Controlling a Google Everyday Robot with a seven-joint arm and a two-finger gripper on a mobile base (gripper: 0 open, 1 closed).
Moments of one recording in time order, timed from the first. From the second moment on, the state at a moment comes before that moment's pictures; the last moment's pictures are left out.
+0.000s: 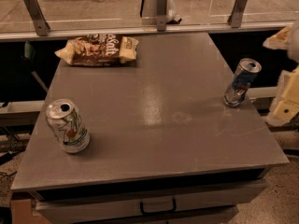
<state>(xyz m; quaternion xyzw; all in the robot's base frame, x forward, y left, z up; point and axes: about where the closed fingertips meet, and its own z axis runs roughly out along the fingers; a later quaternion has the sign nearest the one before) 0.446 -0.235 0.974 -0.60 0.78 -0.03 0.18</state>
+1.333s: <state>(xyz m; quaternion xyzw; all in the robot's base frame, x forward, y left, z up) 0.549 -0.343 0.883 -0.55 0.74 0.16 0.35</state>
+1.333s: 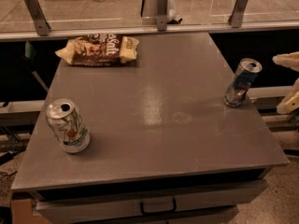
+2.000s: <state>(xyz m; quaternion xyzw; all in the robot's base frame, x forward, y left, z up) 0.566 -0.283 0.875 -0.56 0.67 0.27 0.40</state>
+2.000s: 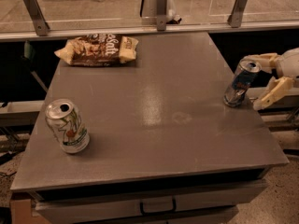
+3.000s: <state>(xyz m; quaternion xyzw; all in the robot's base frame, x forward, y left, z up) 0.553 -0.131 0.940 -0.59 0.53 0.42 0.44</state>
